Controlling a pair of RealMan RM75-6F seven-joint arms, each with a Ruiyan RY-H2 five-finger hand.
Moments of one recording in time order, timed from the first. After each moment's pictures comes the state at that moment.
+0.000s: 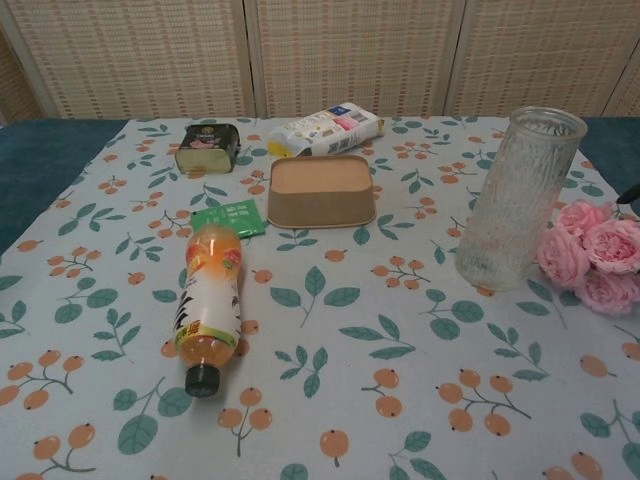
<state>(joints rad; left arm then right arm) -0.17 -1.15 0.01 -1.54 1.57 1.40 0.01 0.40 -1.32 0.12 -1.36 -1.18 0.95 -0.31</state>
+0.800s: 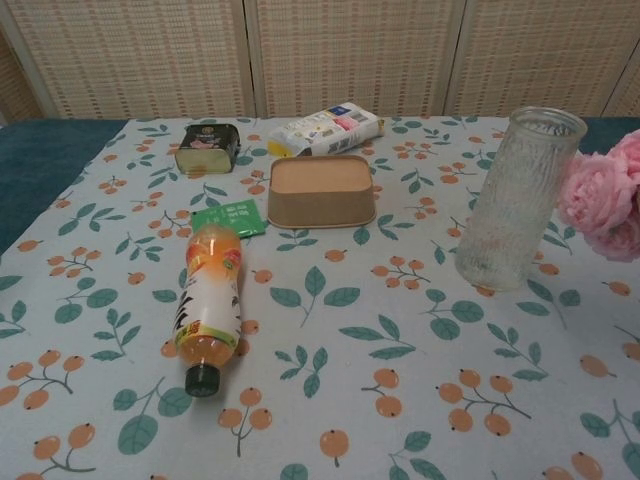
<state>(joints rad) -0.16 -1.15 0.01 -1.56 1.57 1.41 0.02 0.33 -1.39 0.10 -1.36 -1.43 1.35 -0.07</state>
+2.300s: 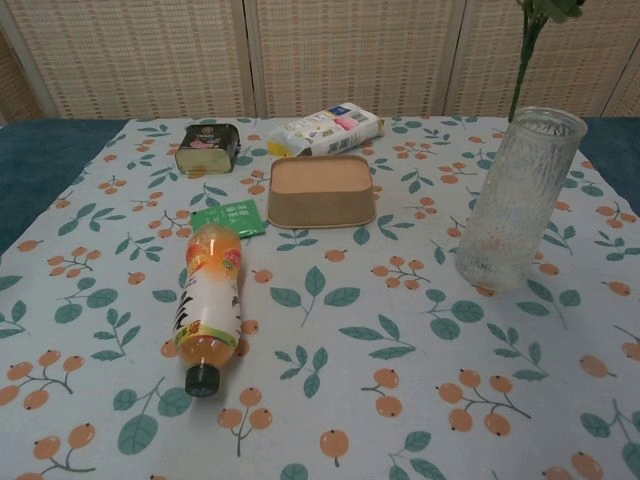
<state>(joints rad) -0.17 -1.15 0.01 -1.55 1.55 1.39 0.03 0.58 -0.91 0.31 -1.99 -1.36 1.08 0.79</state>
